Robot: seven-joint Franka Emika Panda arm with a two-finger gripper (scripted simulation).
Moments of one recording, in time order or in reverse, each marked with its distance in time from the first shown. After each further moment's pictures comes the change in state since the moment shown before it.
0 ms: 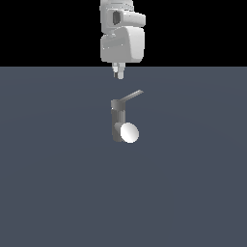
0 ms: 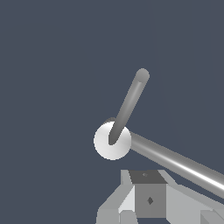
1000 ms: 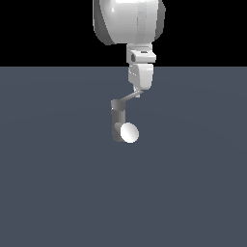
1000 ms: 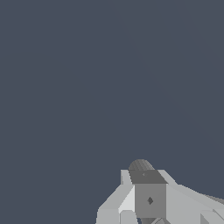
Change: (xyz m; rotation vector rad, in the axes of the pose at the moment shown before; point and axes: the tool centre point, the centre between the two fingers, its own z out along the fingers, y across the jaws) arm 0.096 -0.028 0.079 -0.004 -0.008 0.375
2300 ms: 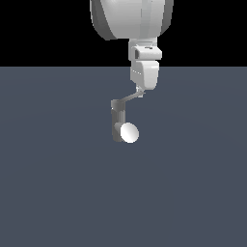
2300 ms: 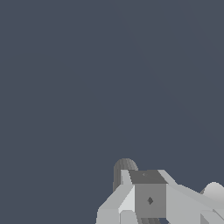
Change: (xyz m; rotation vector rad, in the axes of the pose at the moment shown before) arm 0.001 0.036 -0.009 0.024 0.002 -0.001
